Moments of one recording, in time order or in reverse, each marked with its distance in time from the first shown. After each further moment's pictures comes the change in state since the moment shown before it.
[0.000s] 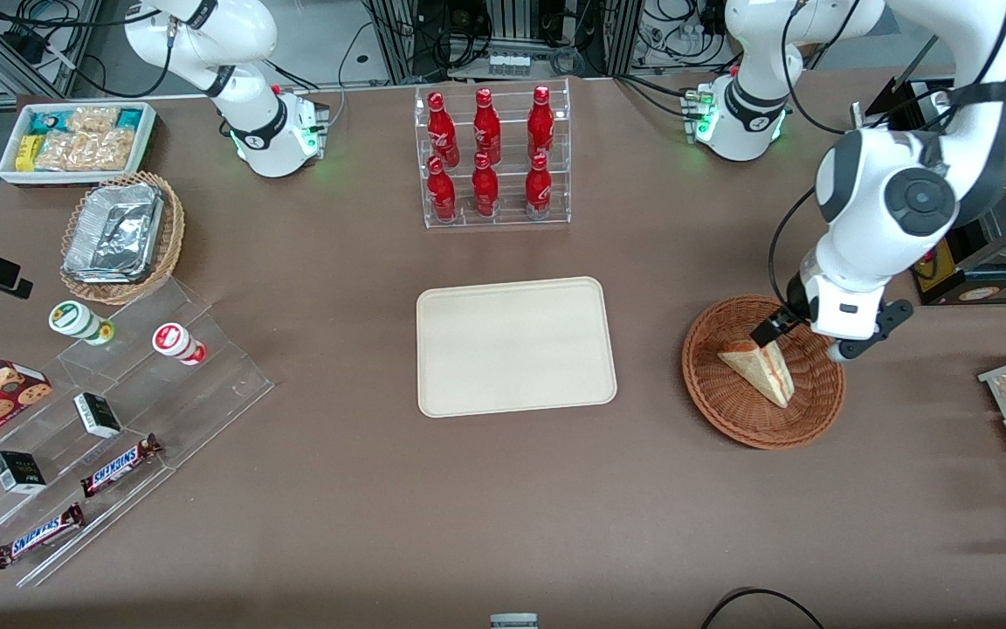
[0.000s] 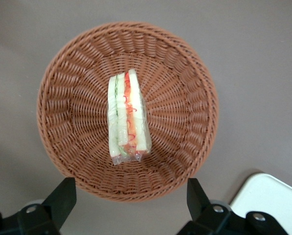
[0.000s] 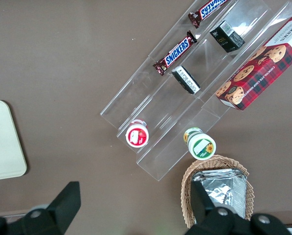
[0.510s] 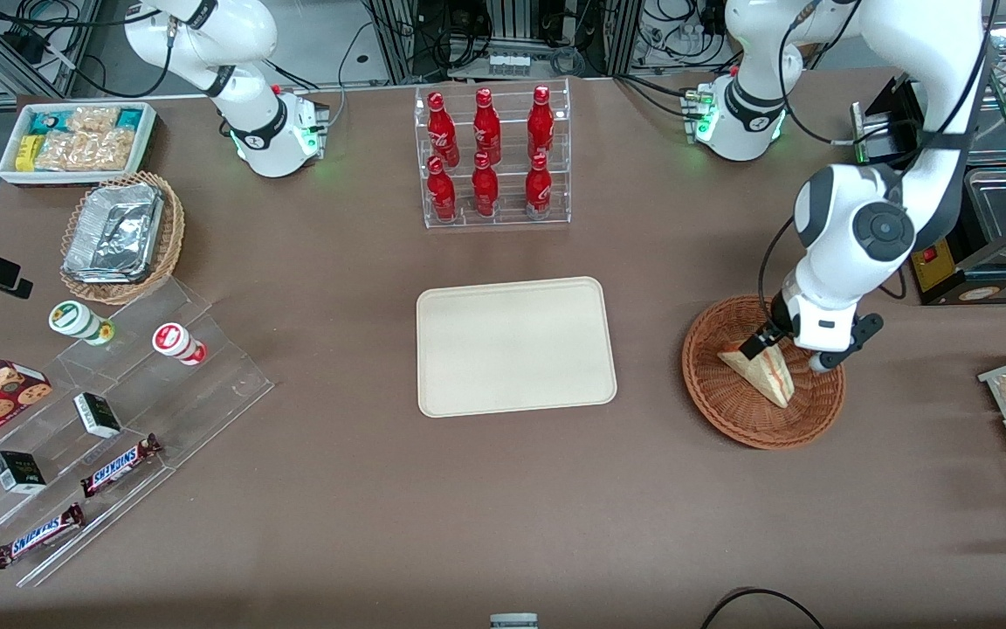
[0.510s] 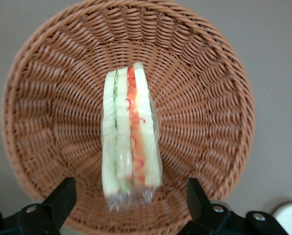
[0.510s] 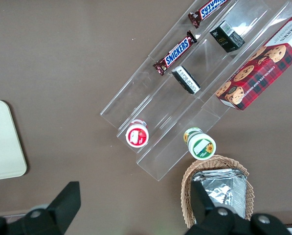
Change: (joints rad) arm 0.019 0.135 0.011 -0.074 0.000 0.226 -0.011
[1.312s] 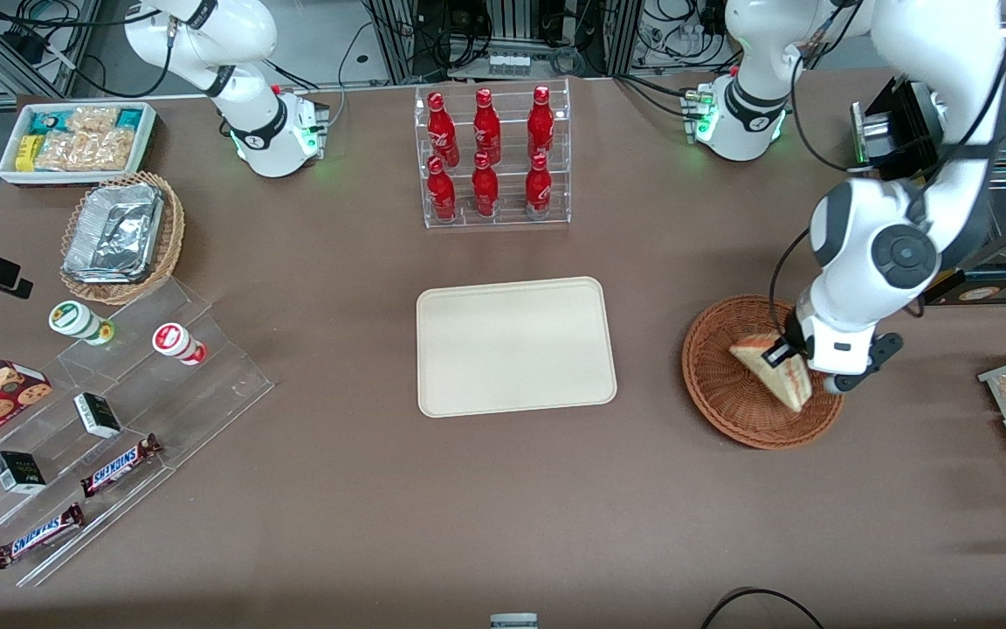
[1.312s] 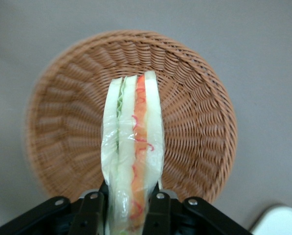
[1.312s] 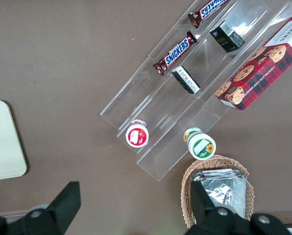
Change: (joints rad) arm -0.007 -0.019 -0.019 0.253 0.064 -0.359 -0.001
